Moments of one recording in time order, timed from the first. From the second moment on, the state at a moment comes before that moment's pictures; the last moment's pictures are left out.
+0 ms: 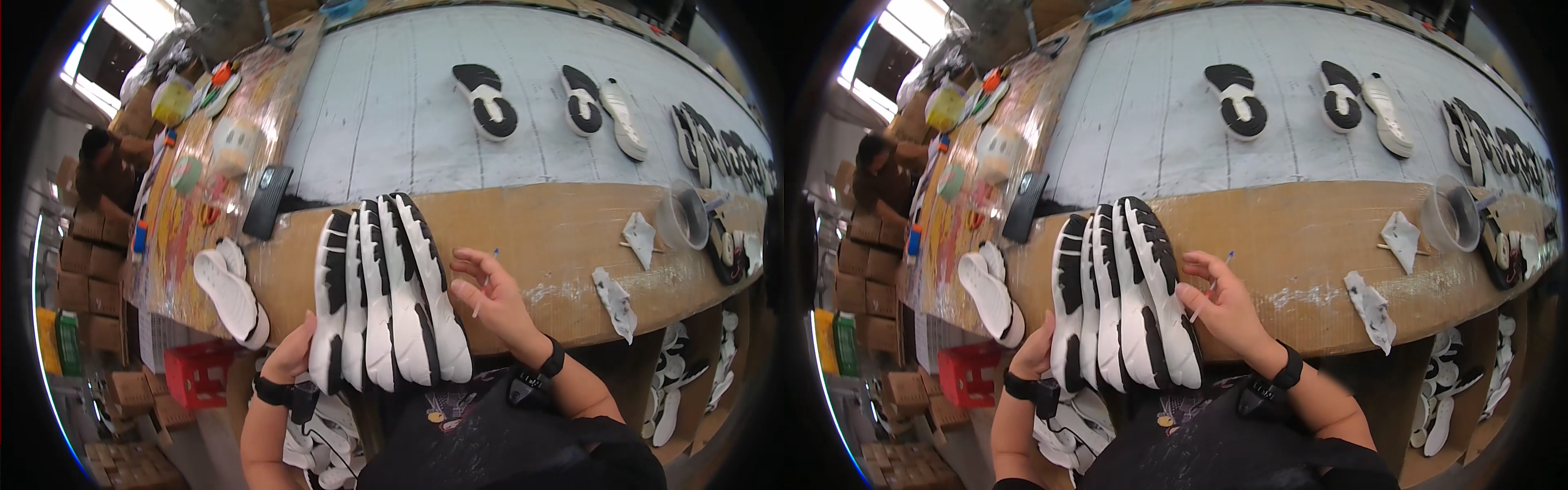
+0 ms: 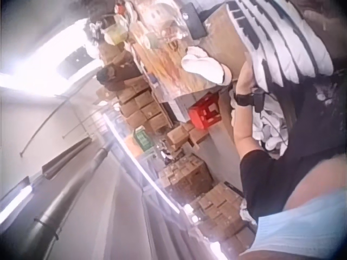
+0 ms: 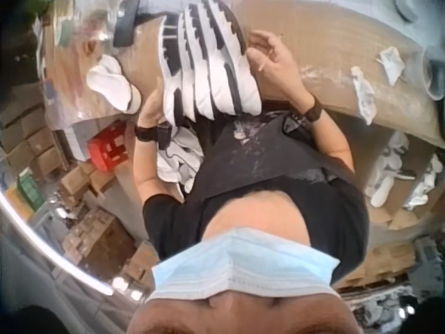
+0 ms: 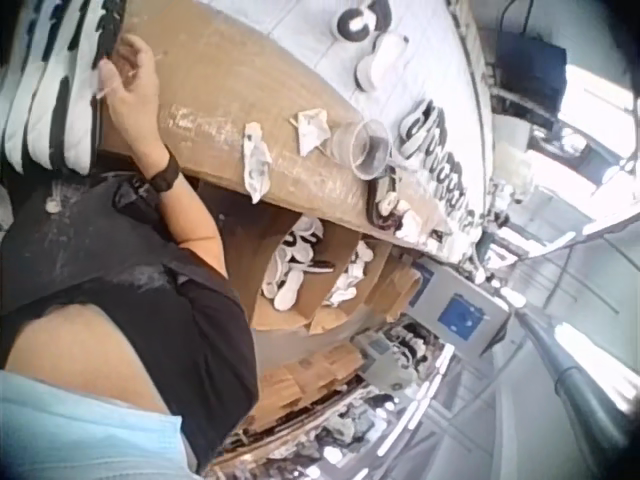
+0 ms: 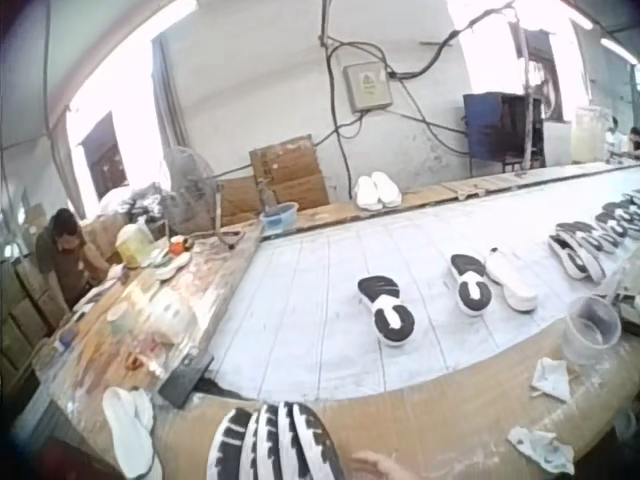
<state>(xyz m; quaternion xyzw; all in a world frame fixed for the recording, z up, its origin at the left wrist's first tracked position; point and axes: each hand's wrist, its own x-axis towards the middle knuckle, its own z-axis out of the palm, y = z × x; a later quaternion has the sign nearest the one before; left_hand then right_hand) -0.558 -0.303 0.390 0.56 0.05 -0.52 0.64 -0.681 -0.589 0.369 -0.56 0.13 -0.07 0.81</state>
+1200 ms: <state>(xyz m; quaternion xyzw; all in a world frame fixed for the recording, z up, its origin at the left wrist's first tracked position) -0.589 -0.364 0.412 0.58 -0.41 -0.31 0.63 -0.700 -0.617 0.430 -0.60 0.08 -0.12 0.79</state>
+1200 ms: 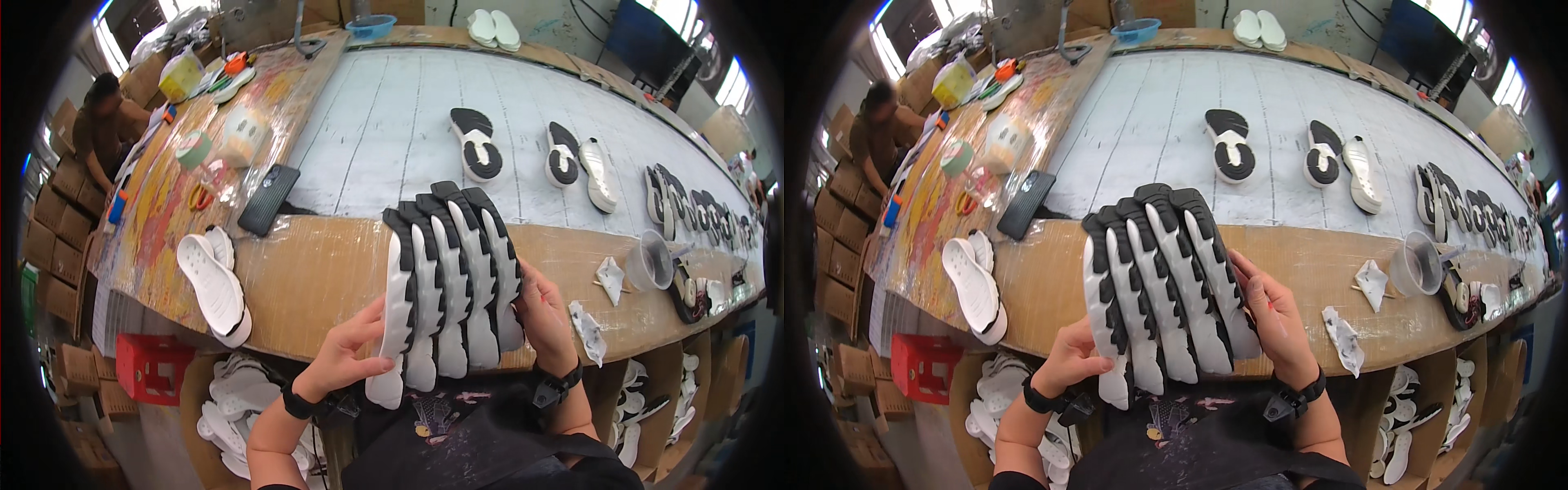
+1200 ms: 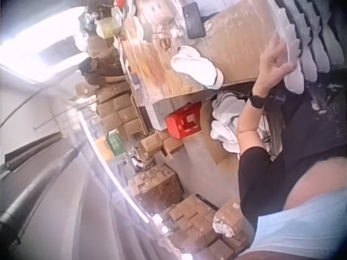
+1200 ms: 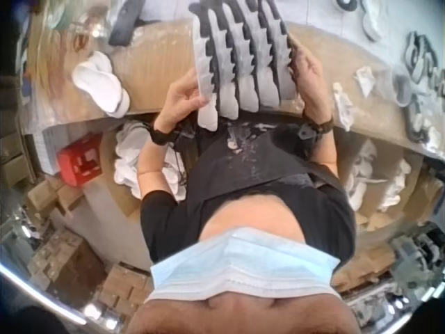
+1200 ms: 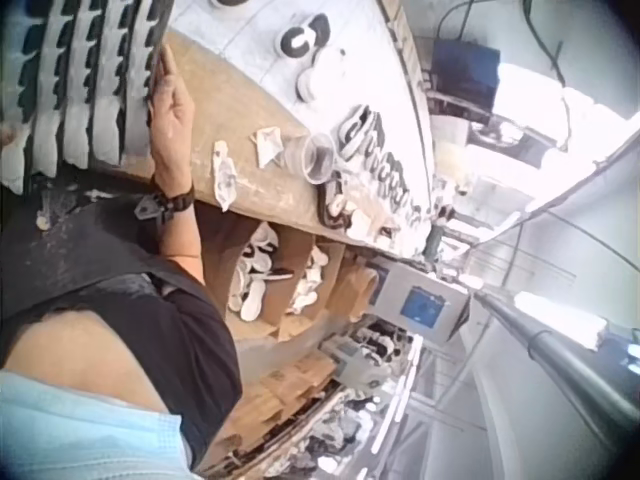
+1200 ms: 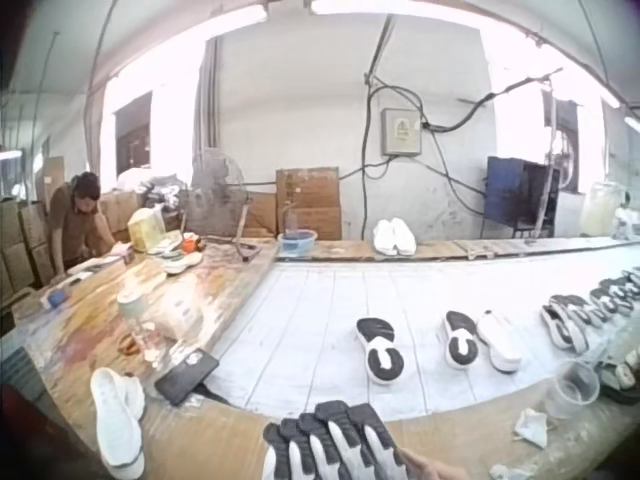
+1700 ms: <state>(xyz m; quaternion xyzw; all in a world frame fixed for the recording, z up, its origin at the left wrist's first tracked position) -0.578 -0.402 0.387 0.73 -0.63 0.16 0.19 -0.711 -0.649 0.394 -0.49 0.12 -0.12 0.85</state>
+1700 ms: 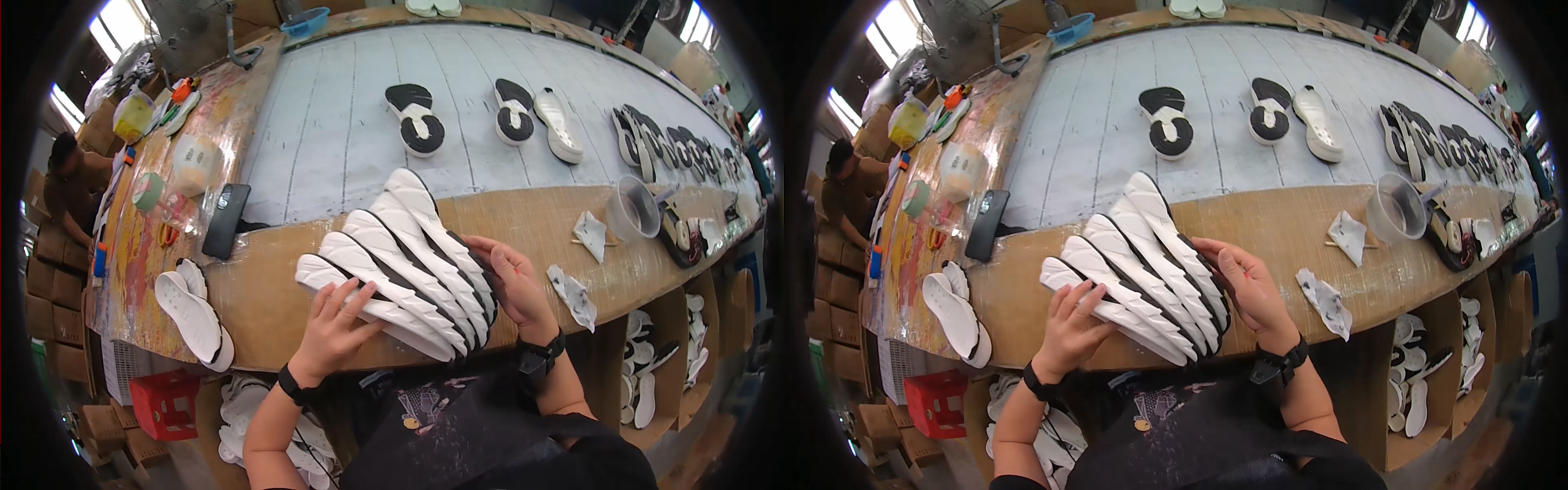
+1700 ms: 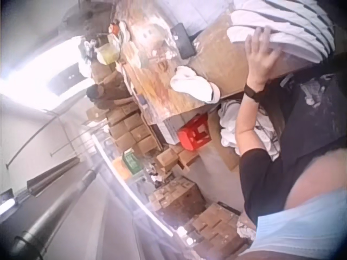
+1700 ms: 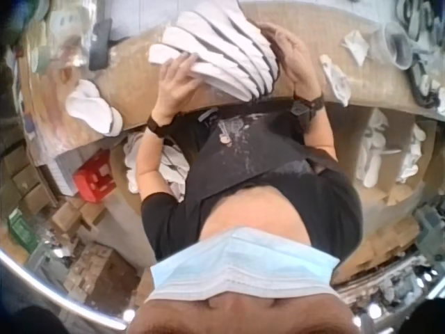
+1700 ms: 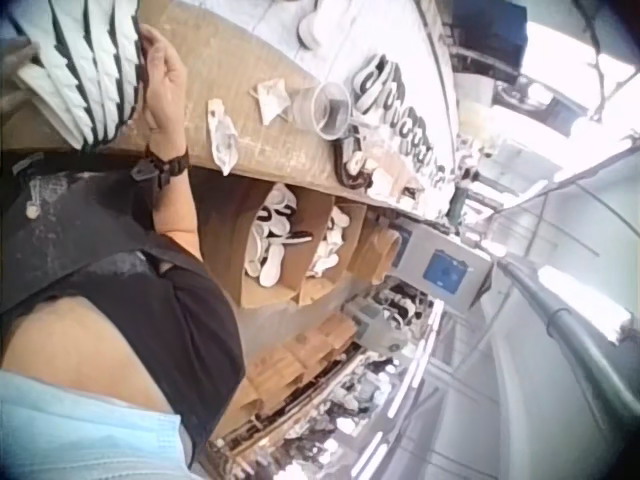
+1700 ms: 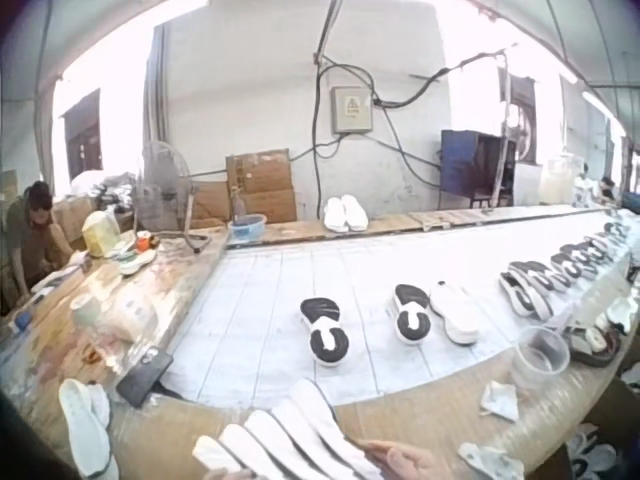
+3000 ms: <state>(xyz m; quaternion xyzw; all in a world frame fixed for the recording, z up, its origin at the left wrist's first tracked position) -0.626 -0.389 0.371 0.78 -0.21 -0.02 0.59 -0.691 -0.667 0.365 -0.67 0.19 -0.14 0.70</state>
